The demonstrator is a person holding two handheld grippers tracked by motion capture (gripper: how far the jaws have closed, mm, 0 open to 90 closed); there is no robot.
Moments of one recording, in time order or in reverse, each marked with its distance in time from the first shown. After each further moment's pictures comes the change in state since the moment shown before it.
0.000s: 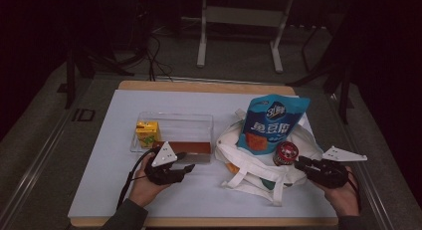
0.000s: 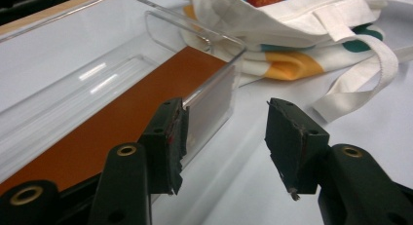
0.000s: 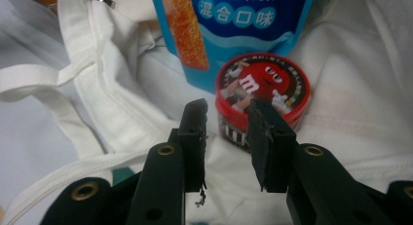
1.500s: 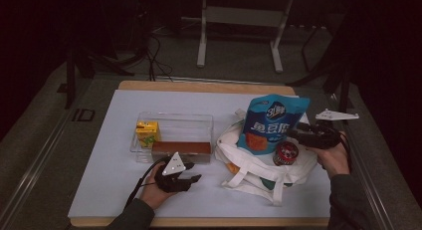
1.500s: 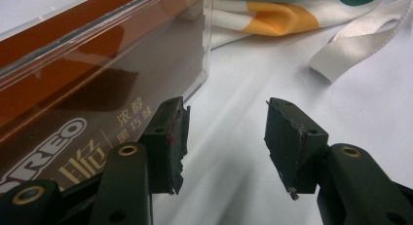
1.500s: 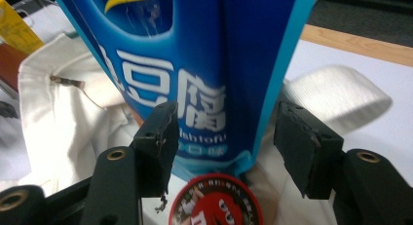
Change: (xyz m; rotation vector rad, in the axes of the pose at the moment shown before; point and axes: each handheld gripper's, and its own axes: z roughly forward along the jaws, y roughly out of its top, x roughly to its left) left arm -0.007 -0.034 0.039 0.029 -0.072 0.027; right arm -0.034 0.085 0.033 -0.020 0.005 0.038
